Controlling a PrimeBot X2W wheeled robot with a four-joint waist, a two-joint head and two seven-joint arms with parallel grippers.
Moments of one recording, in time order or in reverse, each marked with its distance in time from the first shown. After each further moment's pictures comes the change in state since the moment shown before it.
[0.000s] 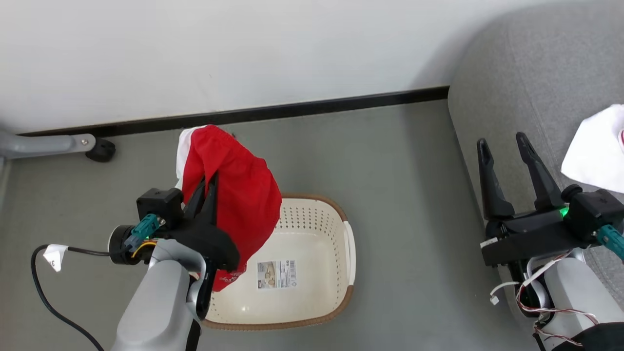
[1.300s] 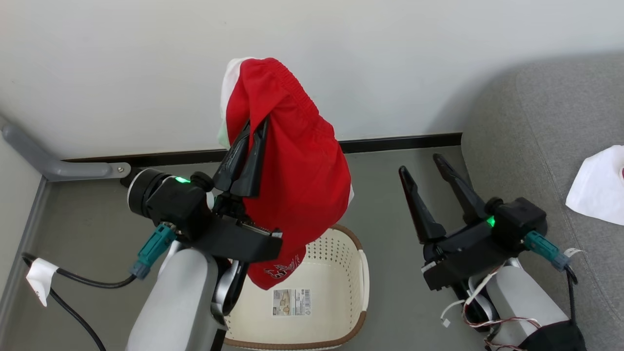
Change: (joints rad) left arm 0.116 0.001 -0.108 -0.635 0.043 -0.010 -0.003; right arm -0.027 0.067 0.160 0.077 -0.001 0.067 0.000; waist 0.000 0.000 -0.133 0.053
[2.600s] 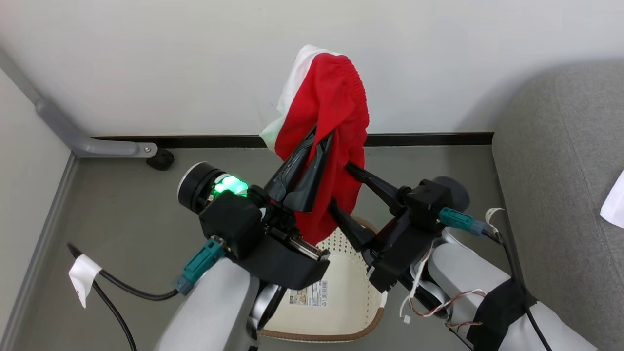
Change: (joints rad) left arm -0.019 0.002 -0.170 -0.083 -0.021 0.003 0.000; right arm -0.279 -0.044 0.481 0.168 0.195 0.012 0.000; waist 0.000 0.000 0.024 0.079
